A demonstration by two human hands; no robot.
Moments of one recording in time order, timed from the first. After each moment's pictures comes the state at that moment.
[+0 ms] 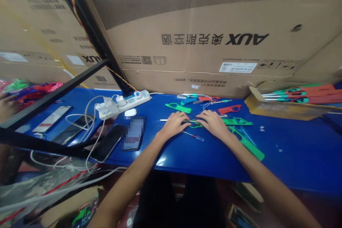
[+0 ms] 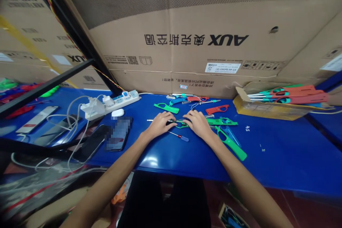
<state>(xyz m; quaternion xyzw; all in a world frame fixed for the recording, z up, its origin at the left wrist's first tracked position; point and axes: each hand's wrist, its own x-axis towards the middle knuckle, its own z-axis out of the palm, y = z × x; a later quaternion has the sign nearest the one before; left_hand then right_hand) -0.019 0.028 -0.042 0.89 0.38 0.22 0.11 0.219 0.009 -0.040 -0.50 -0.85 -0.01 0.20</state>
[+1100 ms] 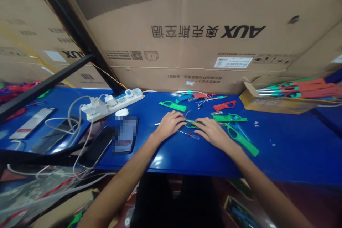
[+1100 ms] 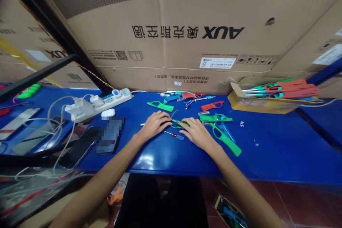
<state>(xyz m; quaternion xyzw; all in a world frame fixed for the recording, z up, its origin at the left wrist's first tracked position) -0.020 0.028 -0.048 0.92 0.34 0.20 0.06 0.230 -0.037 -0.040 -0.45 -0.88 -0.04 0.15</state>
